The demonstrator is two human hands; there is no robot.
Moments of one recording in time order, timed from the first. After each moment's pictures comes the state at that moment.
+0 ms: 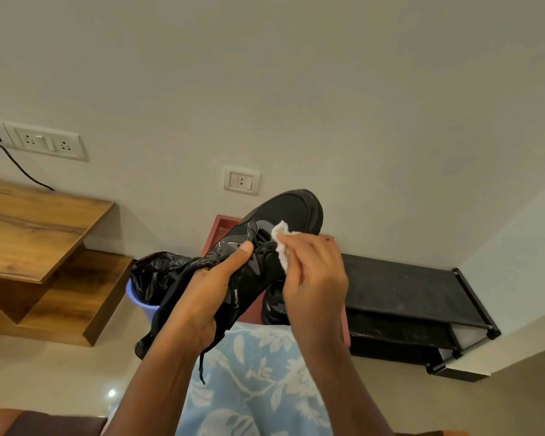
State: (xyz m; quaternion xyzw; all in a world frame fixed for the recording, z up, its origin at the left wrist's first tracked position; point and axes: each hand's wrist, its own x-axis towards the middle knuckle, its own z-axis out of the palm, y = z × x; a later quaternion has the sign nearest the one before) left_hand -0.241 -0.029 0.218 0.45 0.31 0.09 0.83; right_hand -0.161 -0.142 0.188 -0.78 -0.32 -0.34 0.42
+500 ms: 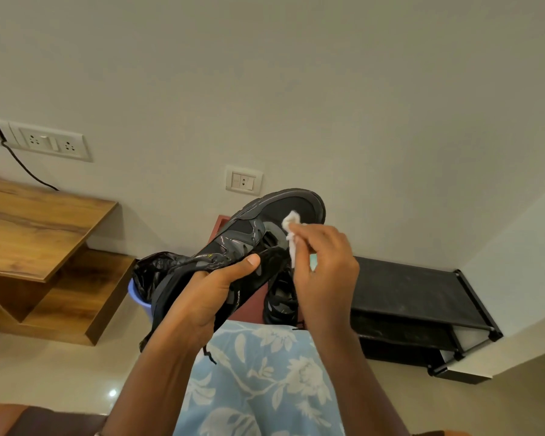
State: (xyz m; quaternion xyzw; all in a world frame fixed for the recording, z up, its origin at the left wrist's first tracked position) left_hand -0.243 -0.024 0.204 0.49 0.31 0.10 0.81; right_hand -0.145 -0.145 0.193 -0.79 -0.29 -0.31 0.44
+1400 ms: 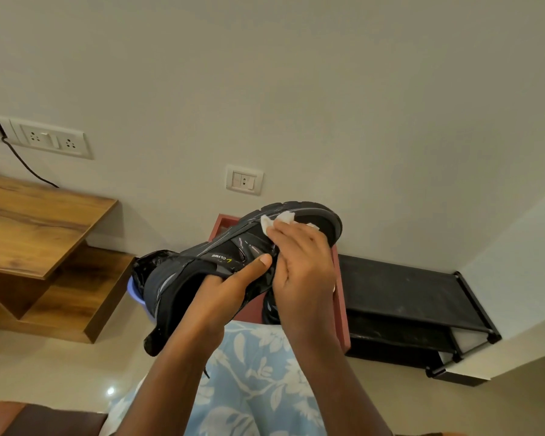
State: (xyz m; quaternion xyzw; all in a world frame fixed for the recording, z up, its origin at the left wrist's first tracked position) left_hand -0.241 -0.037 0.202 0.55 0.29 0.13 0.77; right_hand -0.160 -0.126 0.191 -0.78 -0.36 -0.37 0.37
